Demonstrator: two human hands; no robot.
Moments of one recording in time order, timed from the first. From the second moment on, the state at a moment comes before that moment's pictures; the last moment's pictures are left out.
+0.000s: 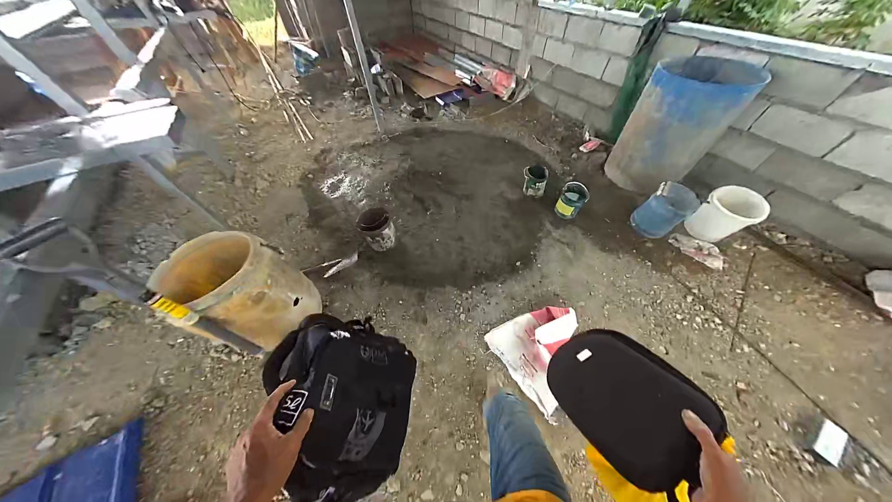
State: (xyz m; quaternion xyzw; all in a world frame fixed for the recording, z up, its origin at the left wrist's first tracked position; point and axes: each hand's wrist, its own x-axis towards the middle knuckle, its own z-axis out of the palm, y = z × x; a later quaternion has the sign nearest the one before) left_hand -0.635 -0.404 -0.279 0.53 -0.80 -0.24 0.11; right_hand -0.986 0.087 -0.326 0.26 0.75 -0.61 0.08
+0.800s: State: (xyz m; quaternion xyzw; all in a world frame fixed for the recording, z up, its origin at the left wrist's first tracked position) left_hand -1.368 -0.914 -0.309 0.60 -0.75 -0.27 -0.01; right_hand -1.720 -0.474 -0.259 0.22 0.72 -0.66 0.08
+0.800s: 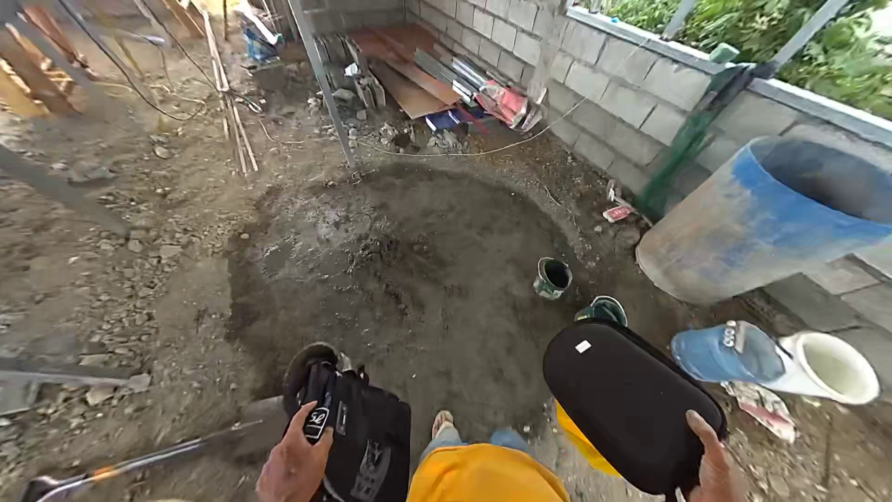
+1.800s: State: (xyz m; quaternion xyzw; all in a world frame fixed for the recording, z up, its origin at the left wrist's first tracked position) left_hand -2.270 -1.553 -0.369 0.68 -0.66 -0.31 -0.08; right_hand -2.631 -1.126 -0.257 0.15 0.76 -0.62 0.13
